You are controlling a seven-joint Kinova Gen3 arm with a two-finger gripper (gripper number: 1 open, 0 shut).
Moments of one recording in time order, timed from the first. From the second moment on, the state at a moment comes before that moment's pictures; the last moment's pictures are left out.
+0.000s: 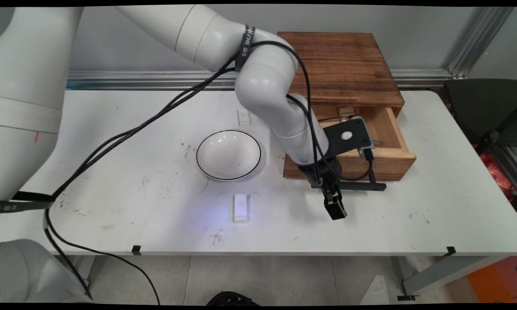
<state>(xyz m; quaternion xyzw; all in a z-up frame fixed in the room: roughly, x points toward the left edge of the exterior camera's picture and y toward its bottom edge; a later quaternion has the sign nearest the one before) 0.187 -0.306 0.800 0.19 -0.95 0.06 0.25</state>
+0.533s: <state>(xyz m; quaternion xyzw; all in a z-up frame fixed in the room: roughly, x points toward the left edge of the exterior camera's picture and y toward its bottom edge) 0.180 -0.283 0.800 0.19 -0.95 0.04 0.25</state>
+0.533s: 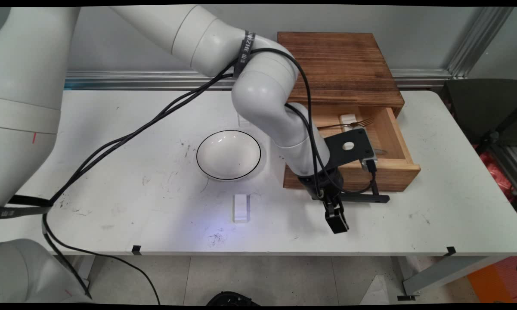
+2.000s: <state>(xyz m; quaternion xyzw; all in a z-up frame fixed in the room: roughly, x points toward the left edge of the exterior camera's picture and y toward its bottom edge) 0.160 -0.232 0.800 0.19 -0.95 0.00 0.26</state>
